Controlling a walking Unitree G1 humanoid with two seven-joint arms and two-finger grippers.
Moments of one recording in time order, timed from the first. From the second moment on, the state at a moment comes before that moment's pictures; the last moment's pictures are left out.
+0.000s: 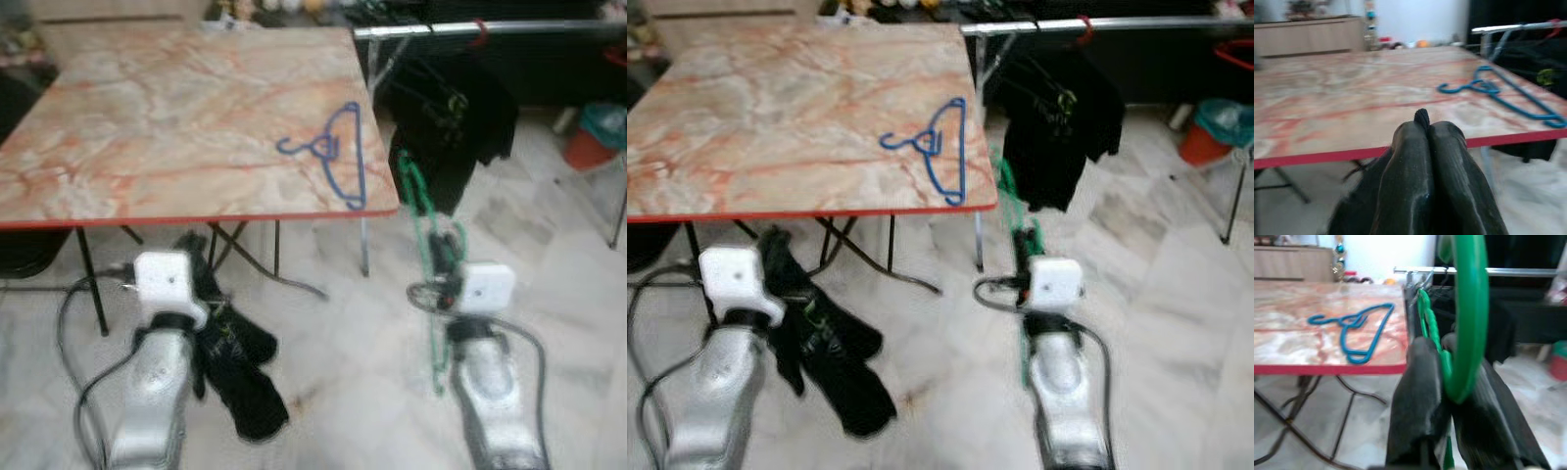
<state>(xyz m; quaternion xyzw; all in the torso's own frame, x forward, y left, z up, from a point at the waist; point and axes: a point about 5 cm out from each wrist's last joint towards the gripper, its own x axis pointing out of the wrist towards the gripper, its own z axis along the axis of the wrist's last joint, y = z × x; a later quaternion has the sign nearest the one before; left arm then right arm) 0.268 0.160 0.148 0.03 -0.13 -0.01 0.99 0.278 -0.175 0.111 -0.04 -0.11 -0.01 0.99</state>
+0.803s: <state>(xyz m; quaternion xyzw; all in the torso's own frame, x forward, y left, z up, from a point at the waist) 0.268 0.165 0.150 0.03 -0.13 0.00 0.99 0.278 -0.168 0.112 -0.04 -0.11 0.00 0.99</state>
